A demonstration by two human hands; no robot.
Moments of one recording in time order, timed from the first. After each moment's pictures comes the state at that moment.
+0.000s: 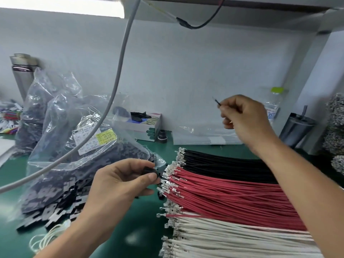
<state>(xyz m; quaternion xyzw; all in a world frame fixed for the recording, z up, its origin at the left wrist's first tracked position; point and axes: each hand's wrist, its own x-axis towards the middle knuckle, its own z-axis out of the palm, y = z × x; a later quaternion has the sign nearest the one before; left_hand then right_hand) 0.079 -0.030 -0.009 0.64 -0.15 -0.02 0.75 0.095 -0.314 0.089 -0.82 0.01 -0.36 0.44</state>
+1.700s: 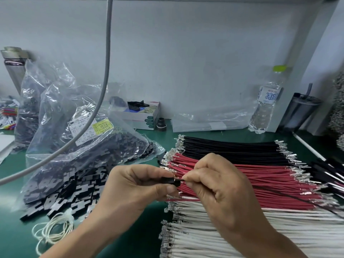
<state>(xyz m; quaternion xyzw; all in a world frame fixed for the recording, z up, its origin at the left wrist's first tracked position) 0.058 -0.042 -0.015 0.65 -0.21 -0.11 0.72 -0.010 -0.234 -0.010 -0.88 -0.15 -0.37 0.25</state>
